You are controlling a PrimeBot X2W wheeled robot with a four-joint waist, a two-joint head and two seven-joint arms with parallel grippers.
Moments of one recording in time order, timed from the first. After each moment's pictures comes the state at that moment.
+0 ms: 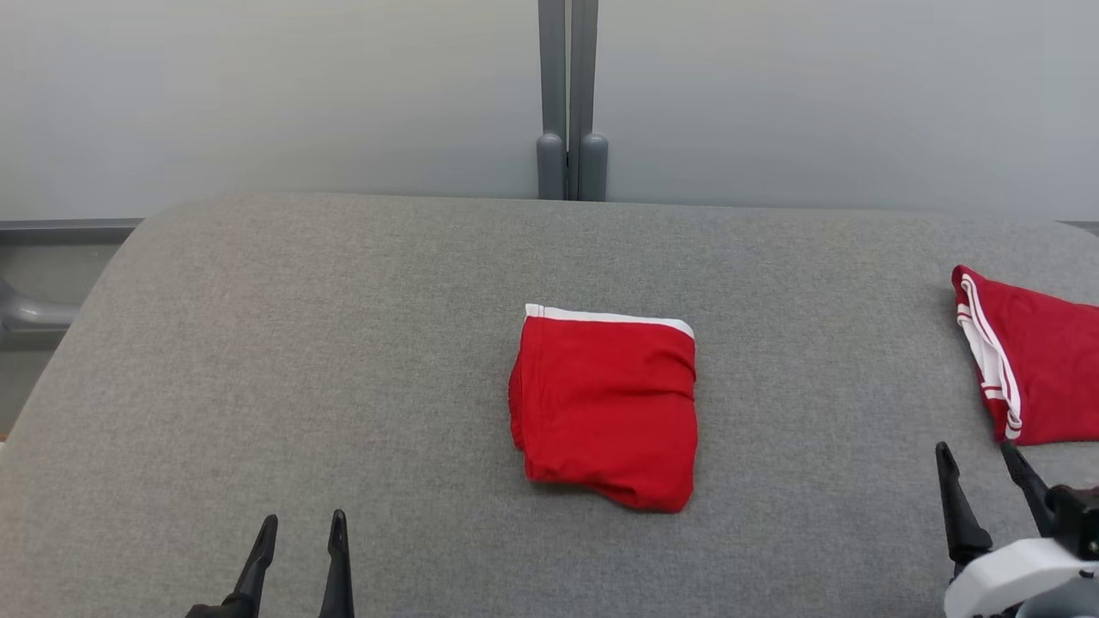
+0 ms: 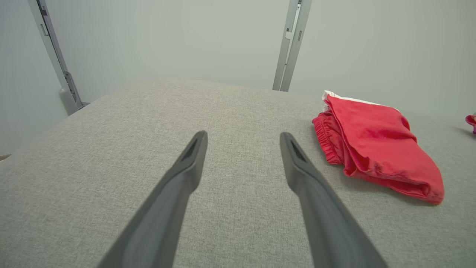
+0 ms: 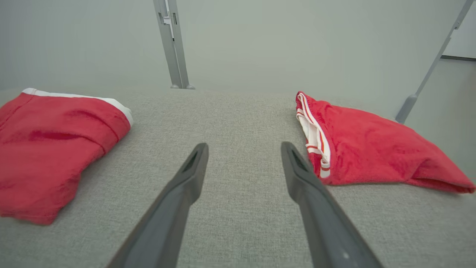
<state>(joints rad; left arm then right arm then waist) 0.19 0.05 -0.06 0.13 -0.20 -0.08 -0.26 0.01 -0.26 -0.04 0.36 0.25 0.13 -0.26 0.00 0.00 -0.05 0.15</state>
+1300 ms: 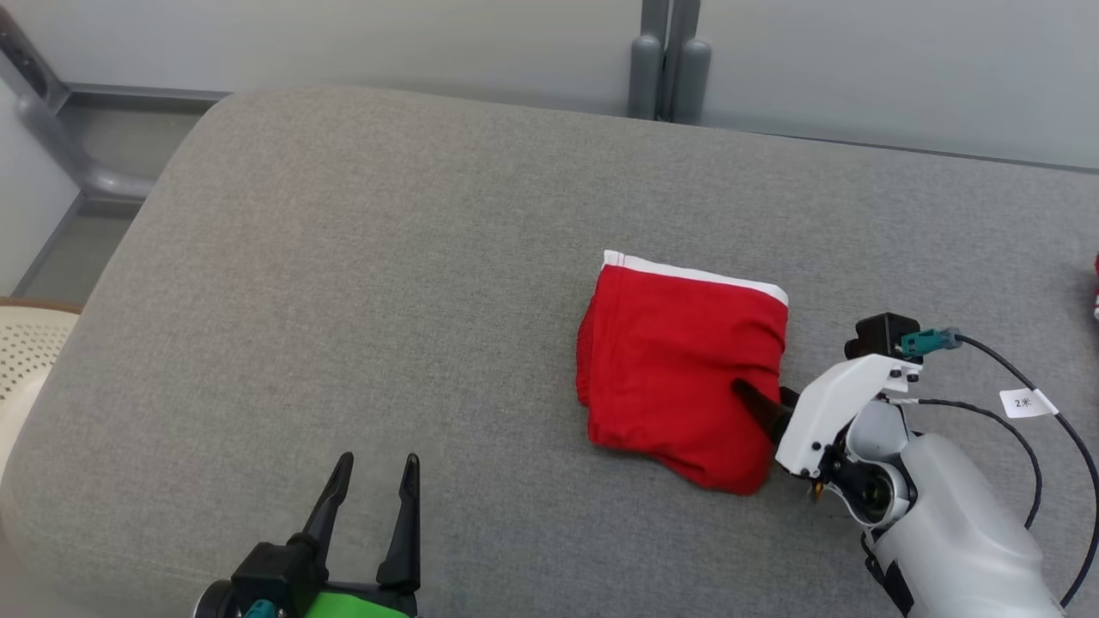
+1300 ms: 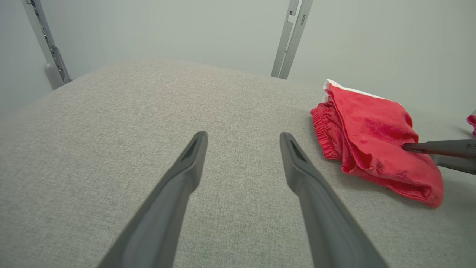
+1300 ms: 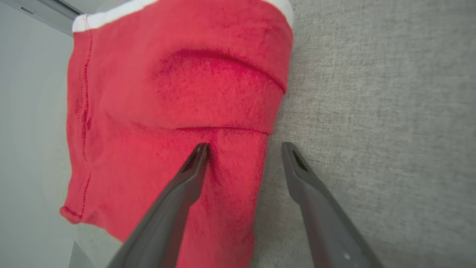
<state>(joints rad) 0.08 0.05 -0.20 0.15 -0.26 -0.08 -0.26 -0.44 -0.11 0.15 0.65 0.66 0.13 0.37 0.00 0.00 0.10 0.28</state>
